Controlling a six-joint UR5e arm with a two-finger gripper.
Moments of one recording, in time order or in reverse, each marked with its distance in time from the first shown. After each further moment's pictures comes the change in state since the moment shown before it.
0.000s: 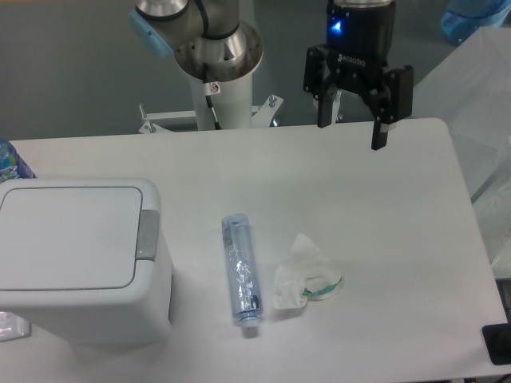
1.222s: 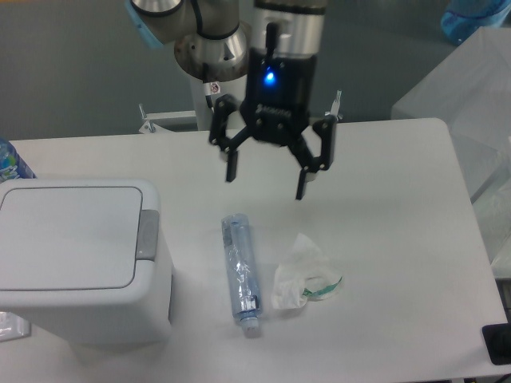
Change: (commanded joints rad) arm -0.259 -0.101 -0.032 0.236 -0.089 -1.021
